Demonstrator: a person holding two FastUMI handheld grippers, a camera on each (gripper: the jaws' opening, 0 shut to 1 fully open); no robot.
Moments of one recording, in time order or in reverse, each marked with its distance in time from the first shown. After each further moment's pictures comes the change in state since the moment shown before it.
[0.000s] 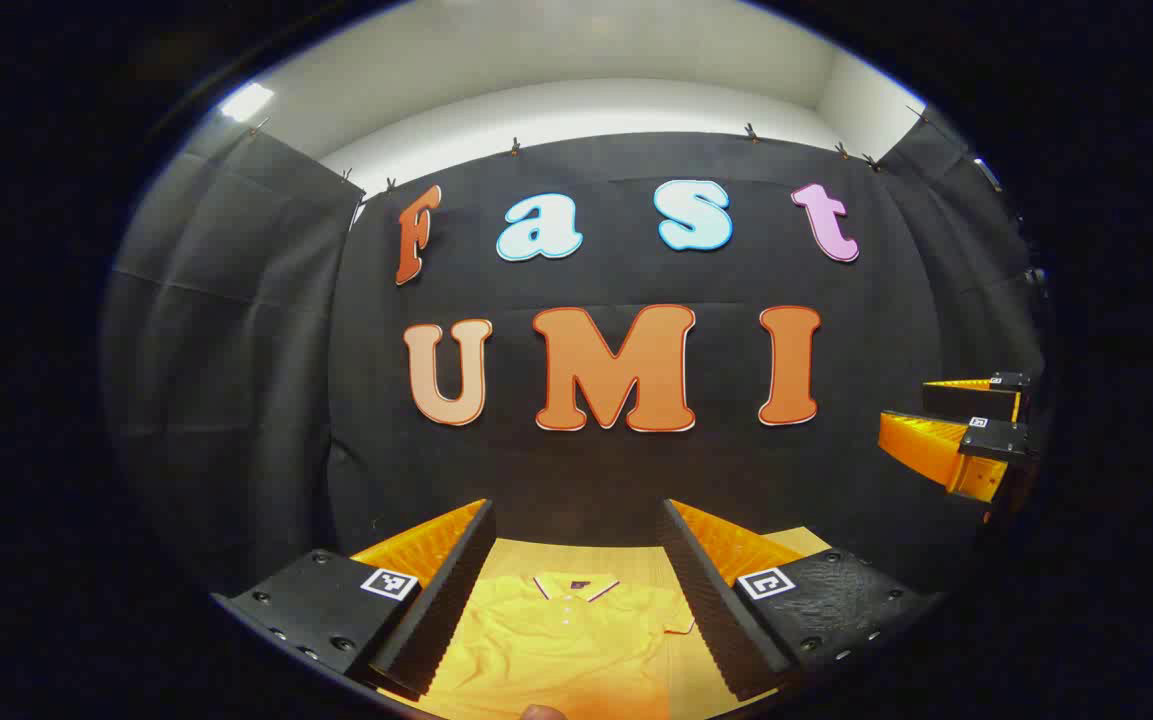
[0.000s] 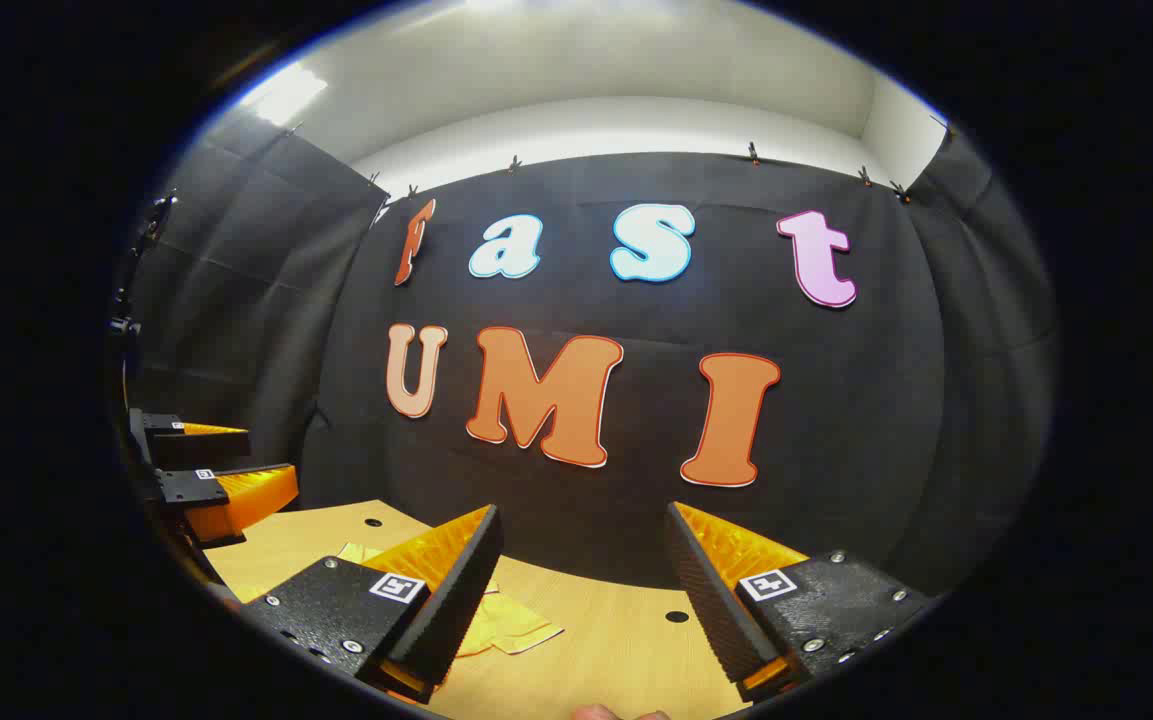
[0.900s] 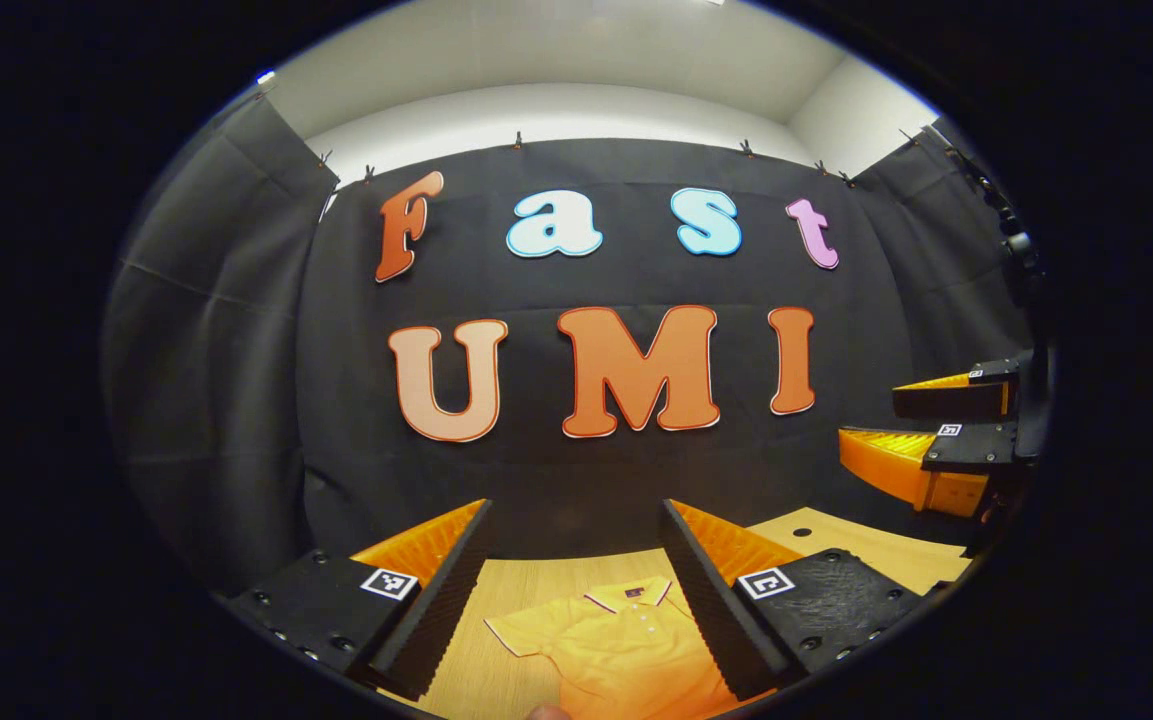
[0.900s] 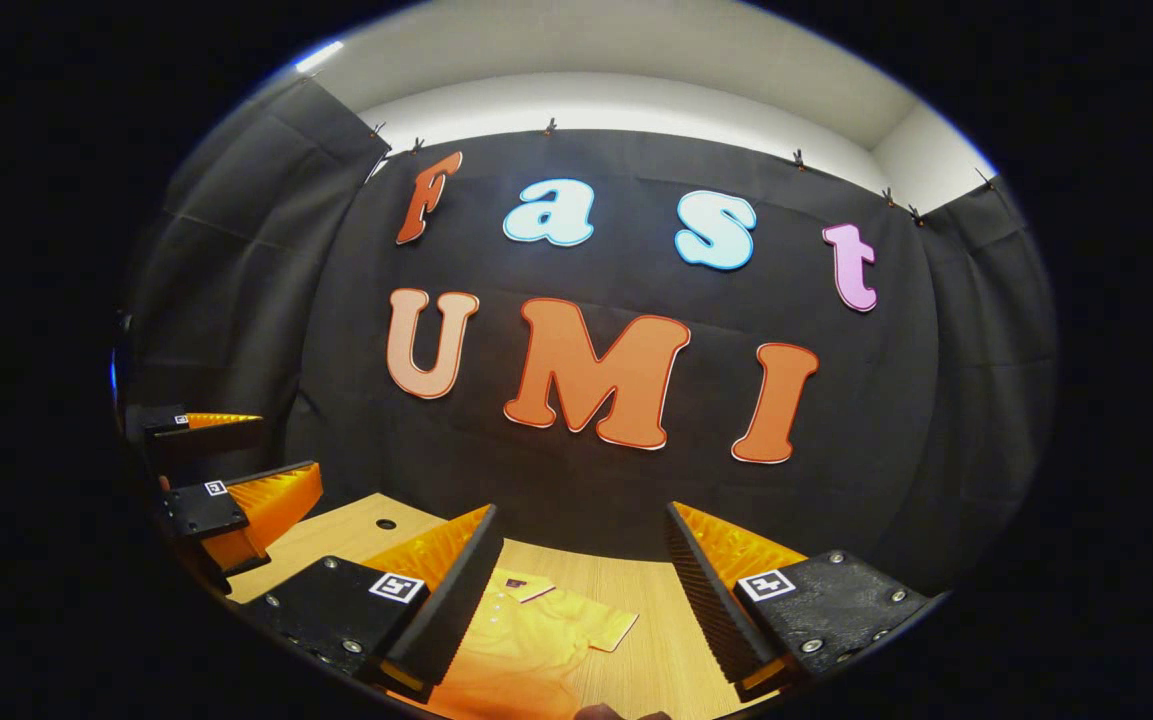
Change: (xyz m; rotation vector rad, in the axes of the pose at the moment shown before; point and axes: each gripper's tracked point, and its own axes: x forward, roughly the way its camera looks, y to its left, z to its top) left arm 0.059 0.166 -0.014 0.046 -0.028 -0.200; right arm 0.030 0.193 0.009 -0.049 0.112 -0.118
